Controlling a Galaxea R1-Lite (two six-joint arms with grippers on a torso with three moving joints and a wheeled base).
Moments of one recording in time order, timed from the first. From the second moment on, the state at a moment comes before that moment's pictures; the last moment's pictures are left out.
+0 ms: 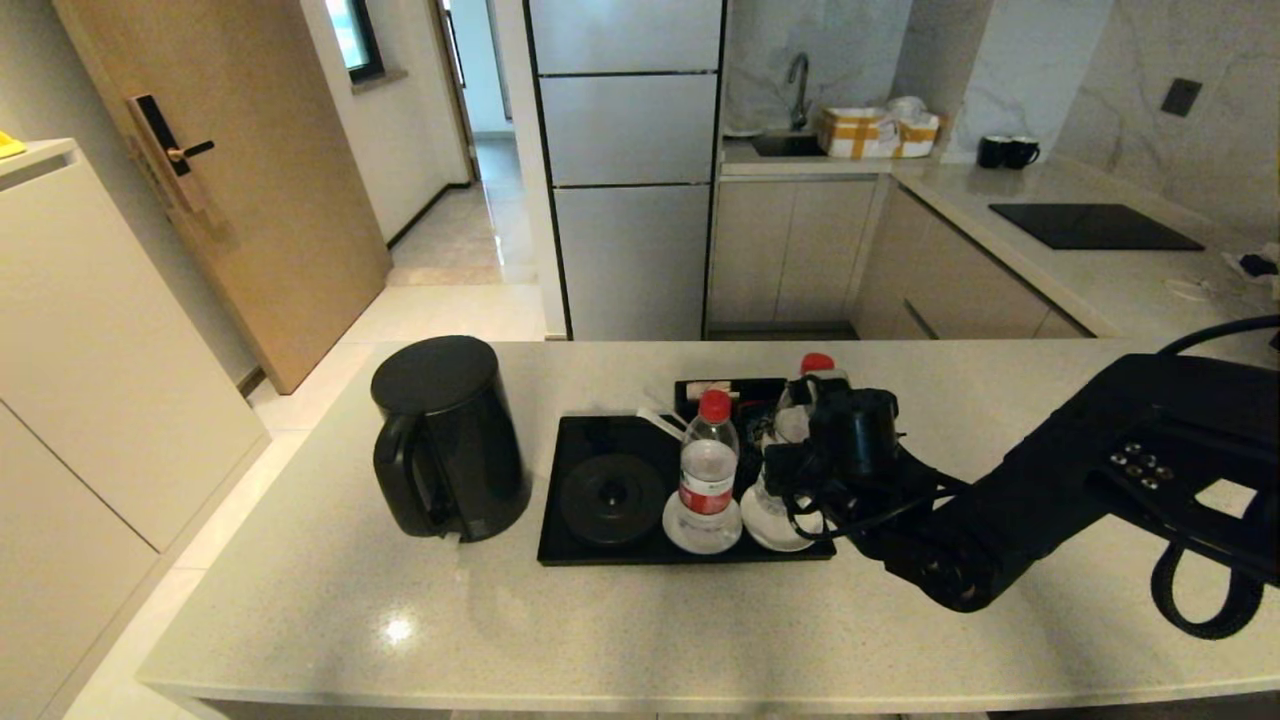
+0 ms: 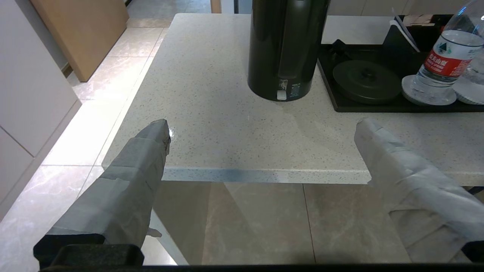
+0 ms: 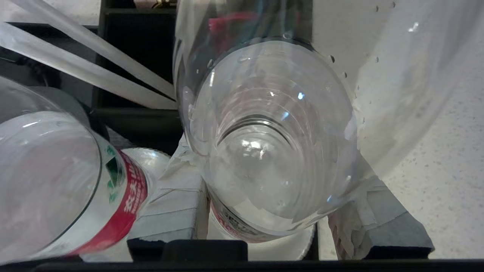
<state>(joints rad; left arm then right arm) 0.00 0.00 0.00 0.00 0.00 -0.01 0.52 2.23 -0.96 -0.88 -0.41 0.14</state>
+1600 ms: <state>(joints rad) 0.00 0.00 0.00 0.00 0.00 -0.01 0.57 2.21 -0.73 -1.06 -0.48 0.13</state>
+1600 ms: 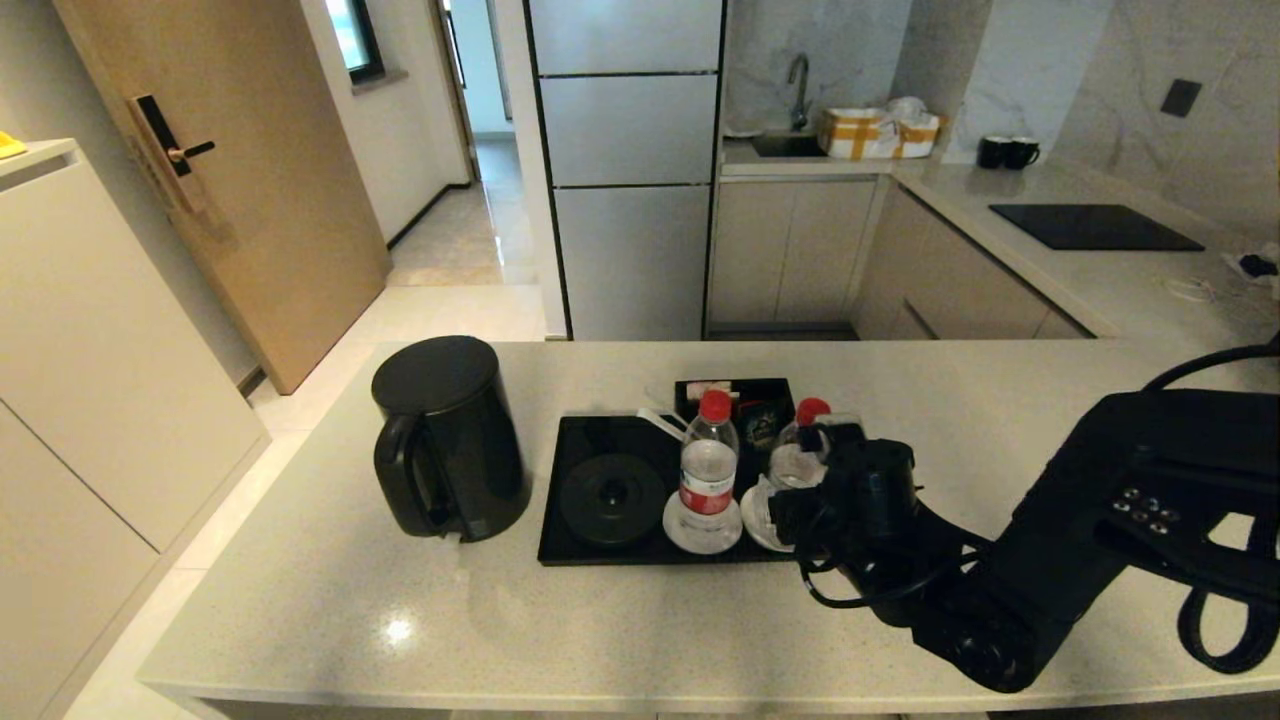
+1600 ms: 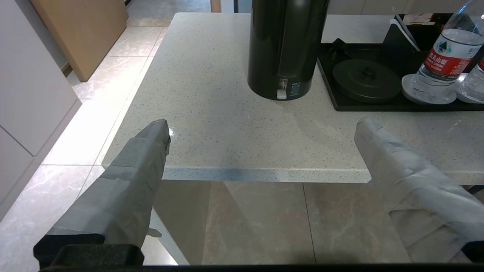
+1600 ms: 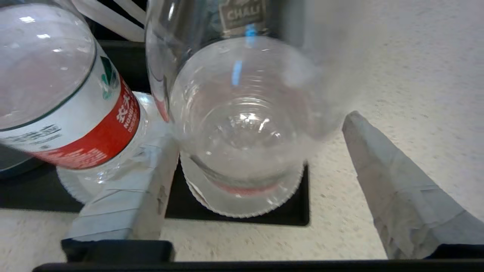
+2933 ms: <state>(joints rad) 0.00 0.00 0.00 0.00 0.00 -0.01 0.26 1.73 -0.41 -1.01 -0.40 0.17</state>
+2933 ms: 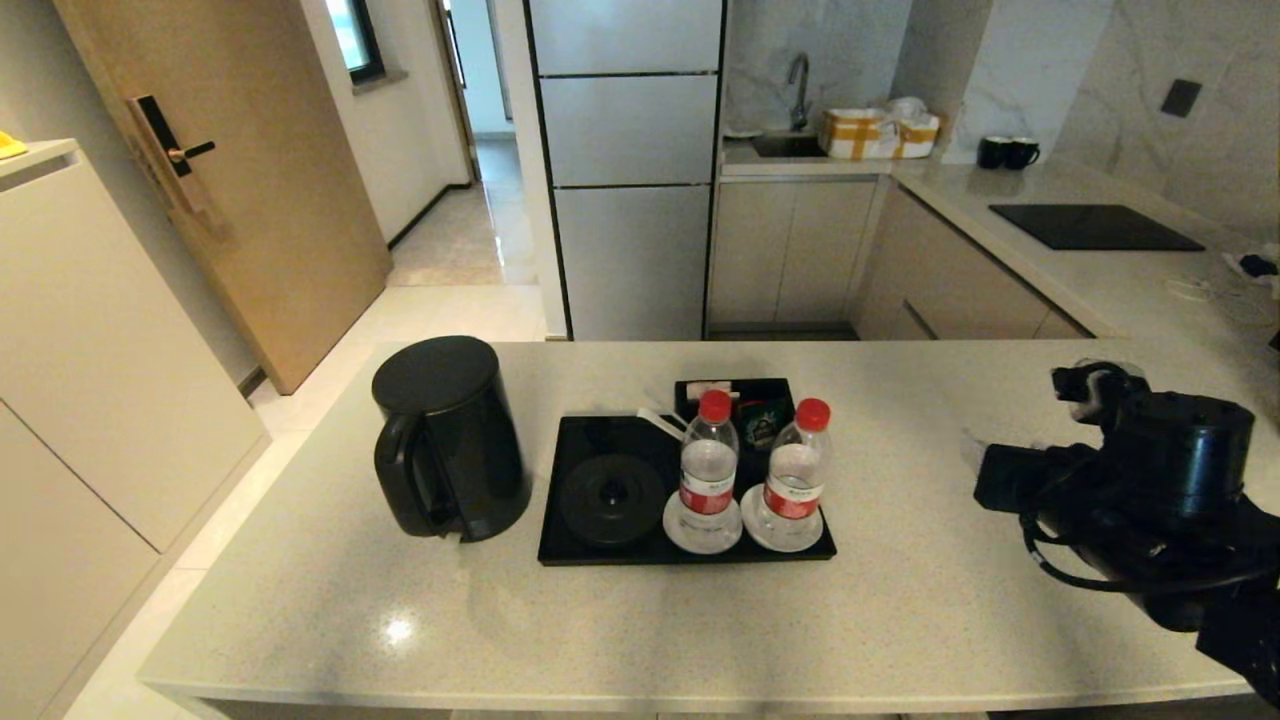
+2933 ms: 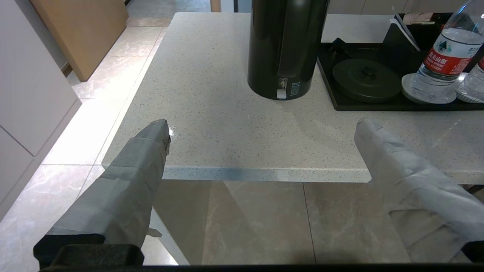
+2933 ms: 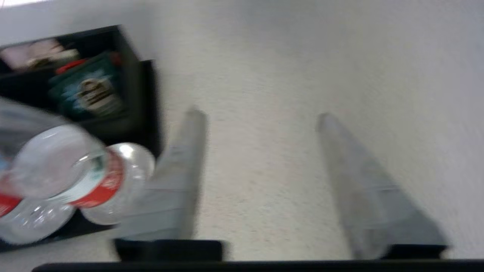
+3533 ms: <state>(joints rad) 0.00 0.00 0.00 0.00 0.00 -0.01 0.20 1.59 -0.34 -0.98 -0.37 0.16</state>
